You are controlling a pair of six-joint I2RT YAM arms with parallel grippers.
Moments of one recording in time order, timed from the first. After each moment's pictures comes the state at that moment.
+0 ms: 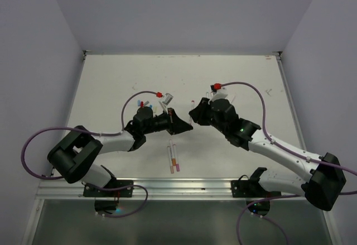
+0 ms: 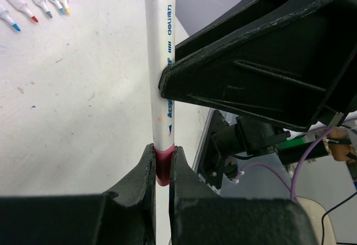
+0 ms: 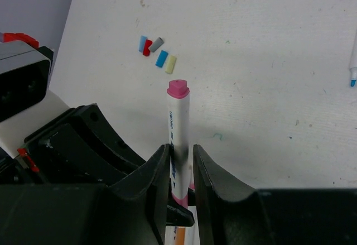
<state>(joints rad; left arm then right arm) -0.70 1.49 0.50 0.87 0.56 -0.82 0.81 1.13 0.79 -0.09 0.22 0.72</state>
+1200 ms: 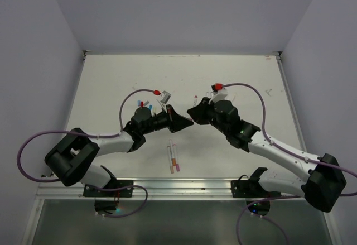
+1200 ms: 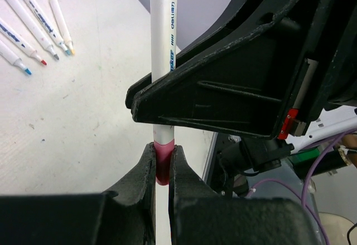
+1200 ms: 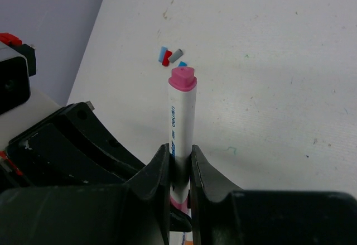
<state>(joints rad) -0.71 1.44 0.50 0.89 0.50 -0.75 0.79 1.12 0.73 0.05 0.18 0.69</state>
